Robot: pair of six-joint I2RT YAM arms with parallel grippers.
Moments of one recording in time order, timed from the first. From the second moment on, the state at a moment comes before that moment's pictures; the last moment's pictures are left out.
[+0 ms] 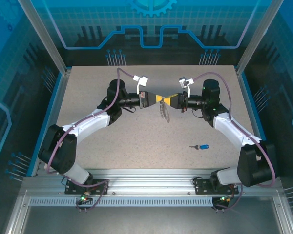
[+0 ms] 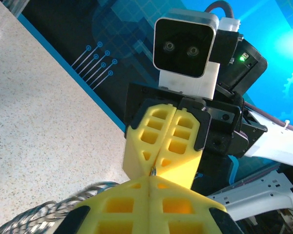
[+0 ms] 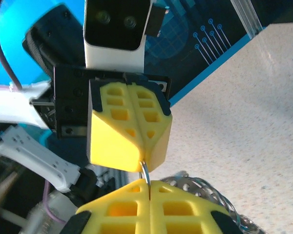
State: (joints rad) left arm -0.46 1.57 1.04 0.47 0.90 -0.79; right arm 0.23 1.38 0.92 0.23 -1.13 0.46
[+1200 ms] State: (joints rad) left arm -0.45 1.47 1.00 0.65 0.72 -0.86; right arm 0.27 1.30 0.92 0.52 -0.94 0.60
